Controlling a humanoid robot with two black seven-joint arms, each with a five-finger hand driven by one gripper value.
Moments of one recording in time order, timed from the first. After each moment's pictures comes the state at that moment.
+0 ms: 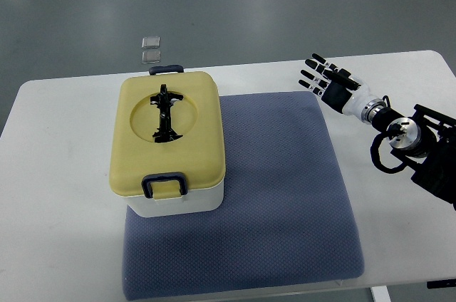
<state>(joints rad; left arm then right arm) 0.00 0.00 -0.05 -0.17 0.03 0.02 0.06 0.82 -0.26 0.39 0.56 0.40 0.33 0.14</state>
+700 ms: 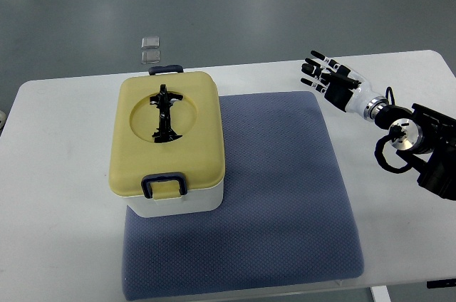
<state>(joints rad) 0.00 0.00 -0.04 -0.16 0.03 0.03 0.06 0.83 -0.27 0.39 0.56 0.22 0.34 0.22</state>
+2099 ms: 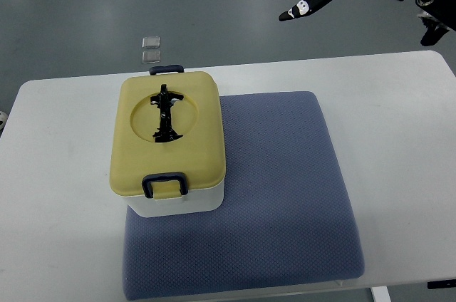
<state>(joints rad) 0.01 0.00 -0.04 -0.16 0.03 0.03 0.06 1.37 -0.49 0.30 0.85 -1.02 0.36 0.32</state>
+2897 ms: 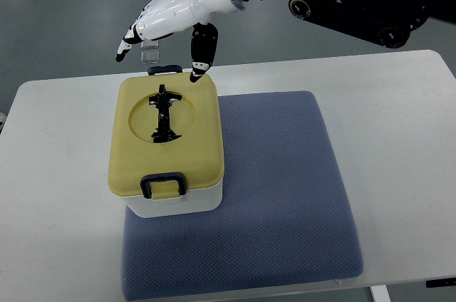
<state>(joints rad) 0.00 0.00 -0.04 -0.16 0.03 0.03 0.06 1.75 -0.18 -0.02 1.04 -1.49 0.39 0.45</state>
